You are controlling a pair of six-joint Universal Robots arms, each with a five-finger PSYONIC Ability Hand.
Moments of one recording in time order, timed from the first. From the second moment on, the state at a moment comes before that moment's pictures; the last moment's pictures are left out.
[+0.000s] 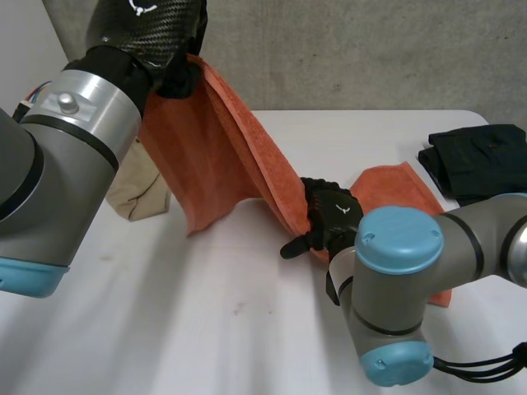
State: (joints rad) left arm 4.13 -1.69 -1.31 3.28 -1.60 3.47; right arm 2.27 -0.97 1.49 -0.31 1.80 3.49; left_hand 1.16 1.20 1.19 1.20 0.96; right_hand 0.23 0.22 0.21 0.21 0.05
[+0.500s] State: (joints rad) left arm 4.18 -1.64 -1.37 3.28 -1.67 3.48; right arm 1.68 -1.17 1.69 -0.21 1.52 2.92; left_hand 1.16 1.20 1.19 1.20 0.96; right_hand 1.13 1.18 1.18 1.19 0.98
